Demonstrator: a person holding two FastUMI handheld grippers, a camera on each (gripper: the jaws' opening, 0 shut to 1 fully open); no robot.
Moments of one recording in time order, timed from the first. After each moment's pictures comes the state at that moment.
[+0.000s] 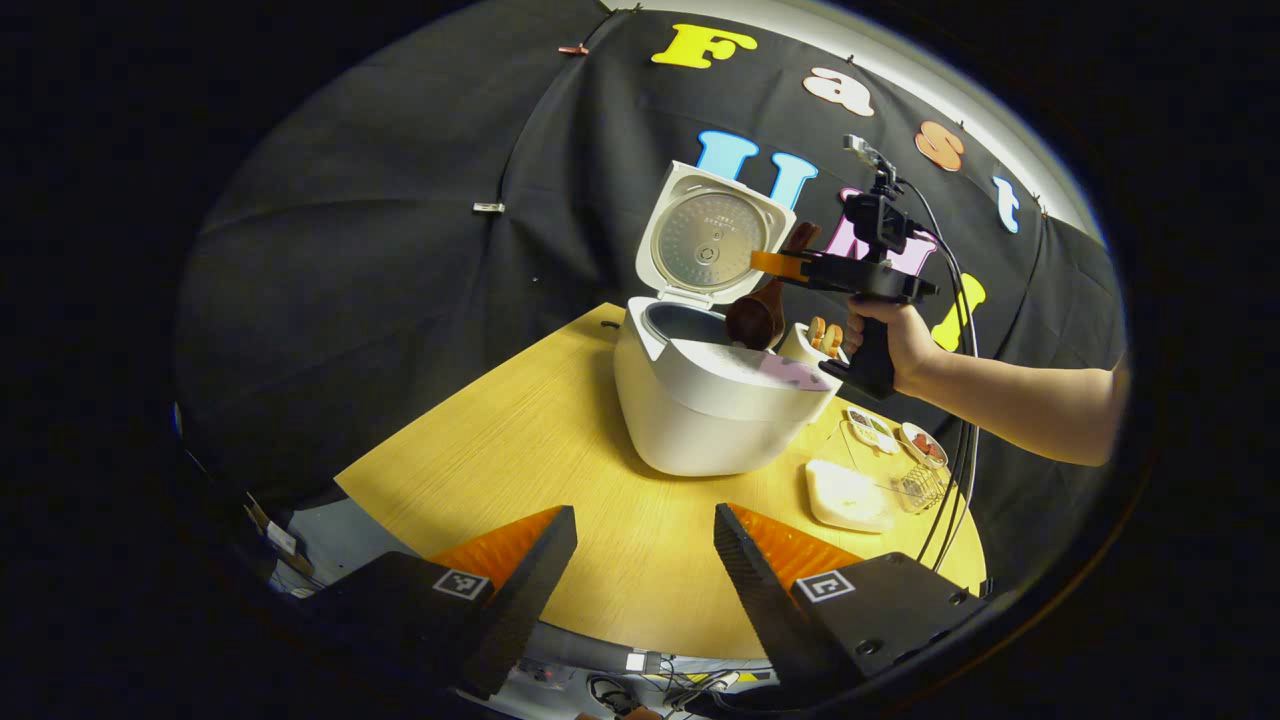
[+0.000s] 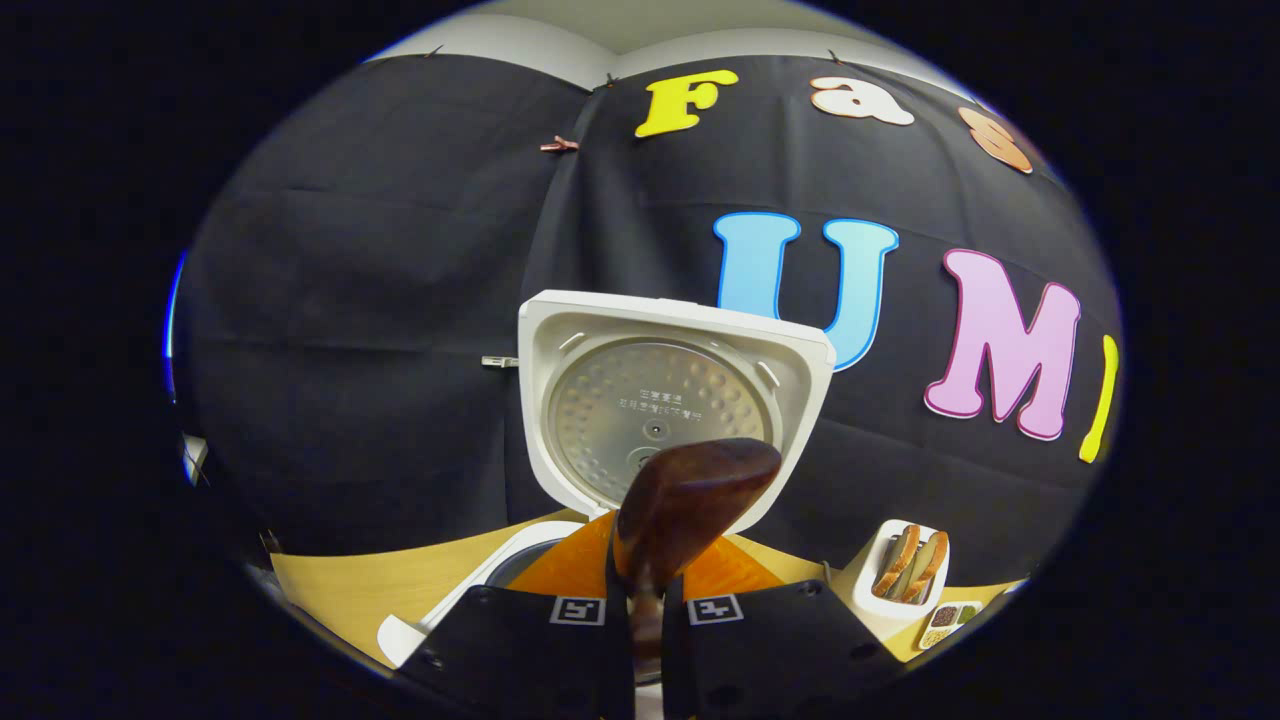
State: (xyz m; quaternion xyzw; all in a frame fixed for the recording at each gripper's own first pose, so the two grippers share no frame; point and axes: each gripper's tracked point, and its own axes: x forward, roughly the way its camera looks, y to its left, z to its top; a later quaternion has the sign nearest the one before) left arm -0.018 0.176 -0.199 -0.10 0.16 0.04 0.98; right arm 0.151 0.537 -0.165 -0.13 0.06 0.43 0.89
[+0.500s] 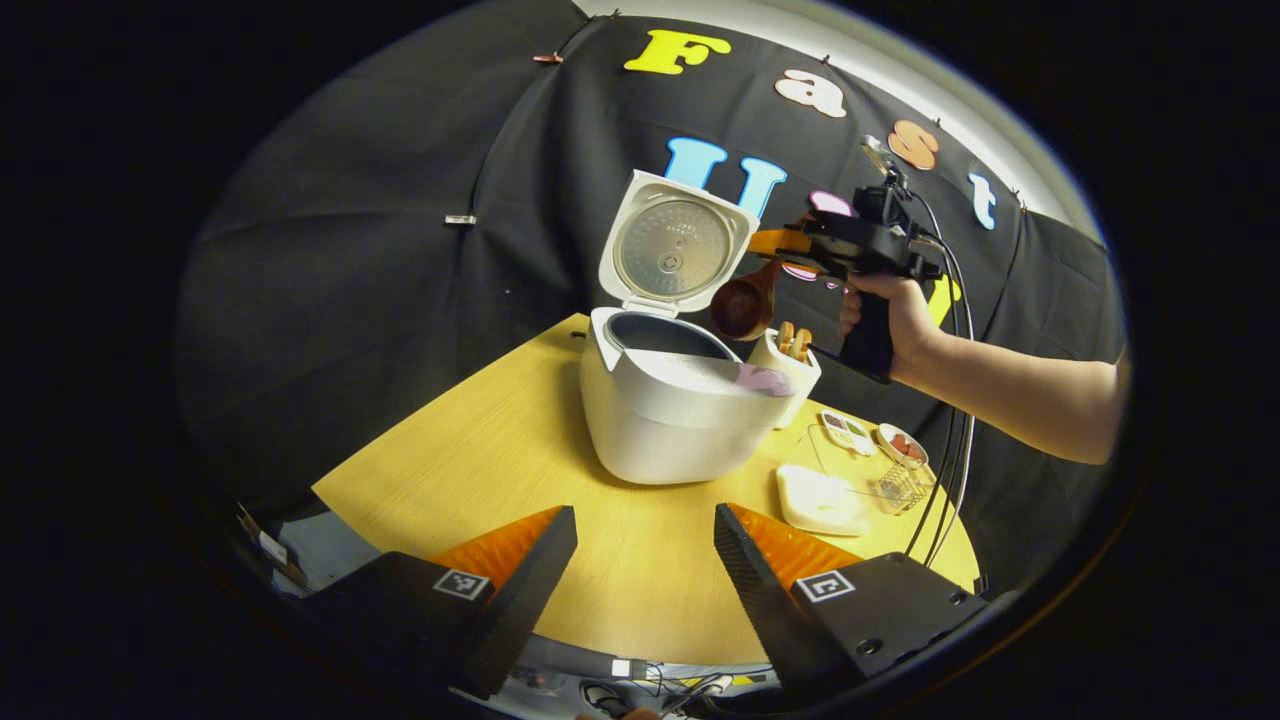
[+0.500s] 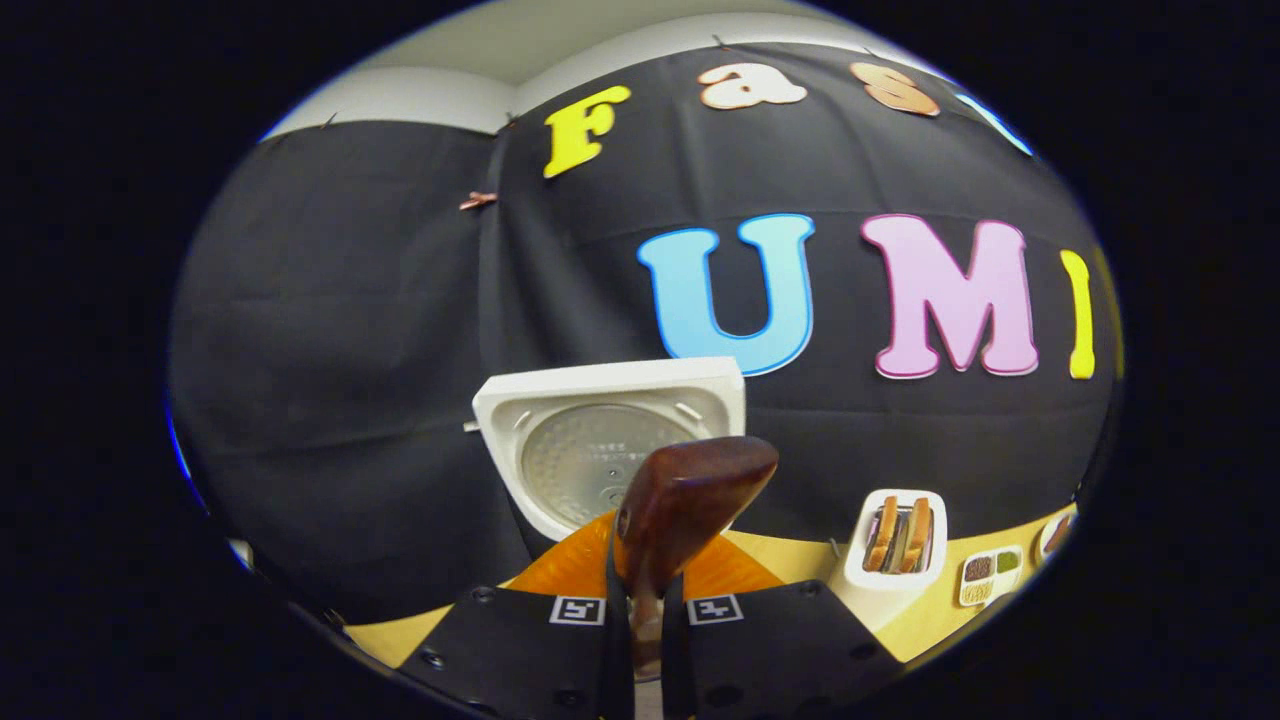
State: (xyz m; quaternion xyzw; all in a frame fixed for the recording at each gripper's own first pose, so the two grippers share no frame) left arm -0.014 0.143 -0.186 -0.09 0.14 0.01 0.99; right arm 0.169 0.484 -0.098 0.04 0.09 0.37 0.93
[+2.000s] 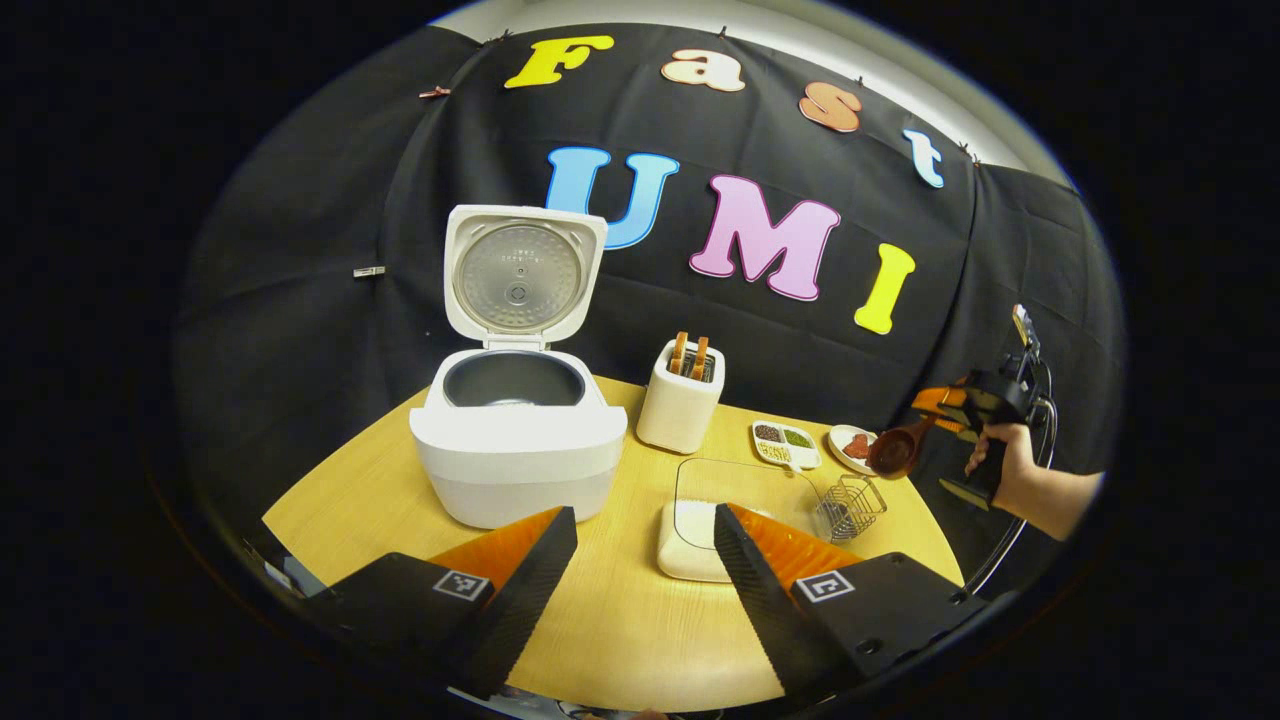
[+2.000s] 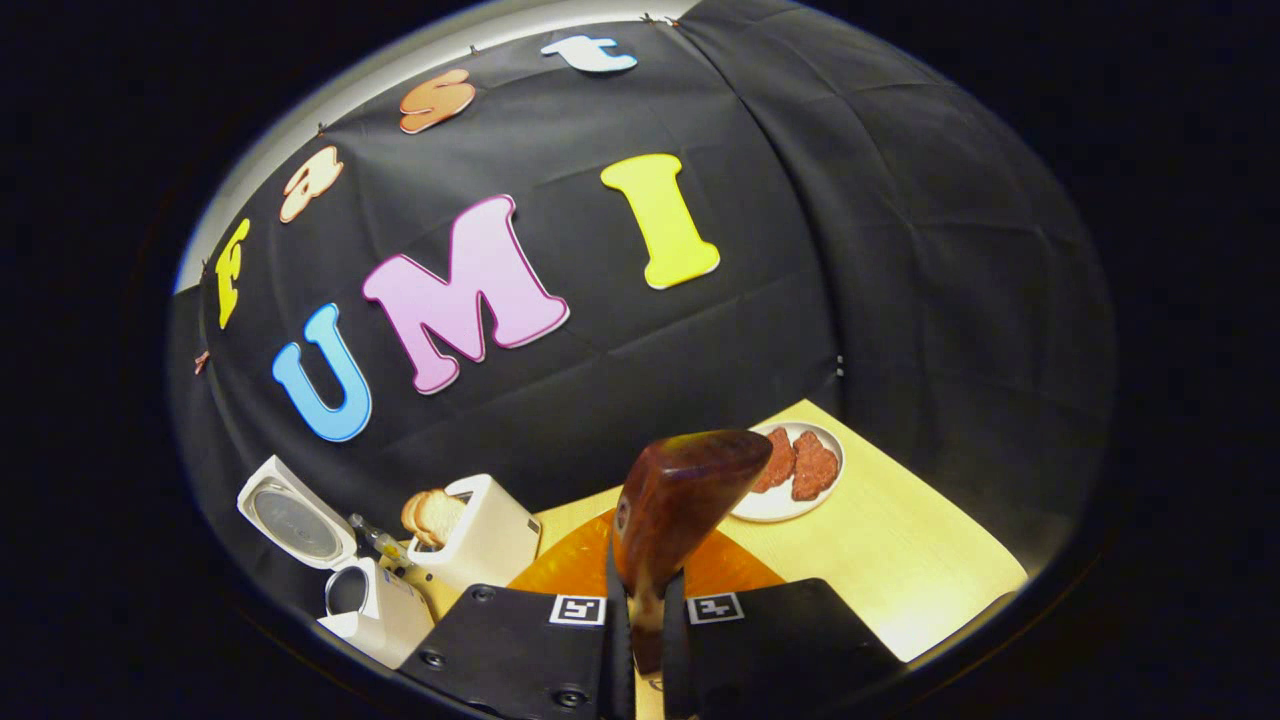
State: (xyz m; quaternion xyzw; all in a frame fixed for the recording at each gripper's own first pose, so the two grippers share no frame) left arm 0.063 -0.052 -0.137 -0.03 0.13 -0.01 0.99; right arm 0.285 -0.040 -0.171 0.17 0.20 0.02 0.97
